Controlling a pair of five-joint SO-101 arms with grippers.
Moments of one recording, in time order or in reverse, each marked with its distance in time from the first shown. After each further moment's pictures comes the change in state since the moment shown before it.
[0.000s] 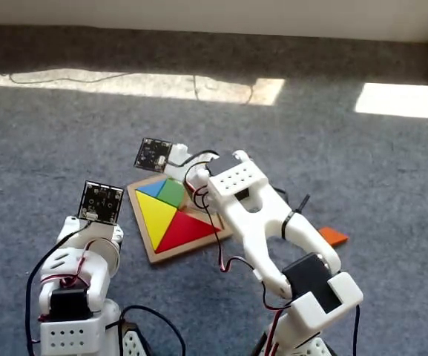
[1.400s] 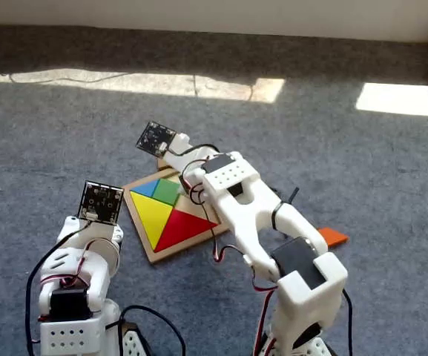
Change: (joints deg) left arm -0.1 0.0 0.0 0.0 0.0; right arm 0.7 7.8 -2.4 -11.9 -8.4
